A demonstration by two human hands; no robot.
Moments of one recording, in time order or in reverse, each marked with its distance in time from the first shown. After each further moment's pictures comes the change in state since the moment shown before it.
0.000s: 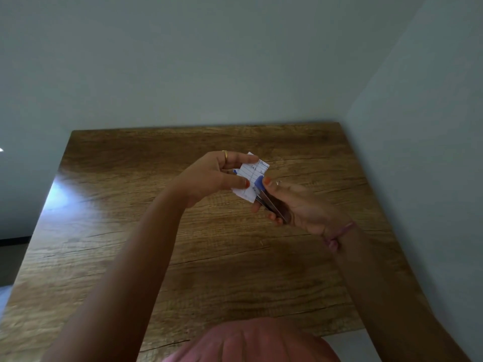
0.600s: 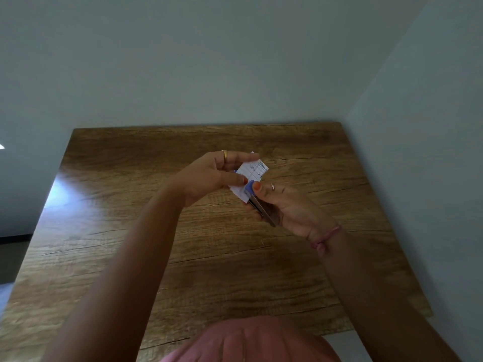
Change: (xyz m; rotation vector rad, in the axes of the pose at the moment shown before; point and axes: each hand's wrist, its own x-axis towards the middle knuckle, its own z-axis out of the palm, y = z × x) left_hand -0.004 0.000 -0.003 -0.044 -0.050 -0.006; right_hand 0.007 0.005 0.020 0.143 0.120 0.025
